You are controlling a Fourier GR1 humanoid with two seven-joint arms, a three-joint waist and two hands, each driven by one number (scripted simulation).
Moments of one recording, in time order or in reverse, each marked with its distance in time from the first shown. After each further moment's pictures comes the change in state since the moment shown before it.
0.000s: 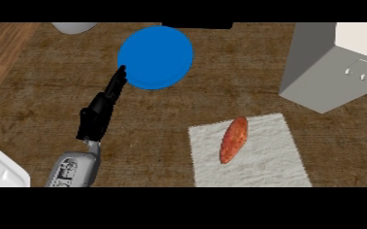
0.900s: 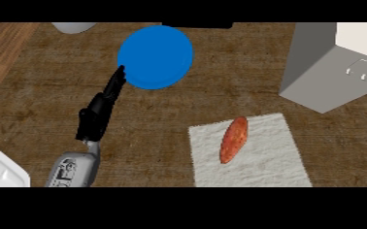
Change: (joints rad) left arm 0.003 -0.002 0.008 -0.001 -0.005 -0.001 -0.003; right arm -0.265 0.196 0.001 0.355 0.014 0.072 0.033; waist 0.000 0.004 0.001
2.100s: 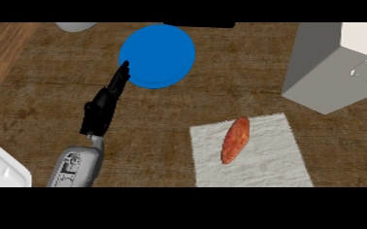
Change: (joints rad) left arm -0.043 -0.012 -0.001 0.016 -0.005 -0.004 0.017; right arm -0.151 -0.057 -0.027 0.322 0.127 0.024 0.025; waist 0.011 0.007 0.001
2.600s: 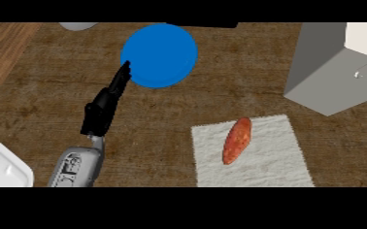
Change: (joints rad) left arm 0.002 -0.002 -0.007 -0.009 -0.002 -0.004 0.001; right arm -0.133 -0.092 -0.148 0.111 -0.144 0.123 0.250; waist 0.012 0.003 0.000
